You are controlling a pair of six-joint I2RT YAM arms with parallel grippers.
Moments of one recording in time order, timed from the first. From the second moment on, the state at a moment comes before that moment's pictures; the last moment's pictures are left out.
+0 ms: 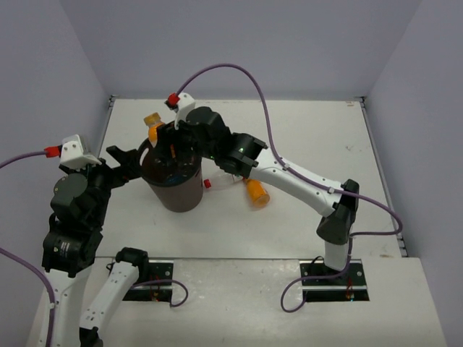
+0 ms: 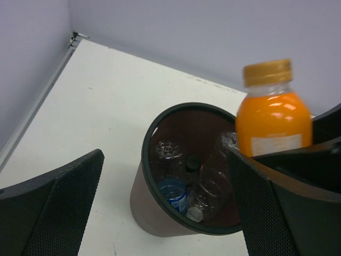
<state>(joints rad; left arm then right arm) -0.19 0.56 1.10 -0.67 -0.26 -0.36 1.06 1.87 2.00 -0.42 0.03 0.39</state>
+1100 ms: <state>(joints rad) -0.19 0.52 1.08 -0.70 -0.28 -0.36 0.97 1.40 1.55 -0.50 0.20 0.43</state>
